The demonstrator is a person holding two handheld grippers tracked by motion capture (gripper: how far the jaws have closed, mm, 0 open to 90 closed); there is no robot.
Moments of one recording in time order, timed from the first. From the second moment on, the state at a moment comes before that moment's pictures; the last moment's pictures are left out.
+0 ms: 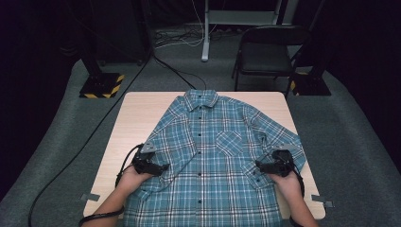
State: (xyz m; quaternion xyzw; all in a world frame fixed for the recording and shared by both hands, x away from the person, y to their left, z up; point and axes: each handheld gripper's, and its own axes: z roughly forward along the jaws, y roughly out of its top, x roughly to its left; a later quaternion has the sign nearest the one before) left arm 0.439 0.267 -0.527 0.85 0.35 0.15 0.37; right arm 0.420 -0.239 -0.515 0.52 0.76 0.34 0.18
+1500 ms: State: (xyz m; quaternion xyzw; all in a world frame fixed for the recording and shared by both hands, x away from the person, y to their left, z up) left arm 0.446 0.273 -0.527 0.84 0.37 0.15 0.36; right arm 0.420 -0.288 -0.509 0.58 0.73 0.32 0.17
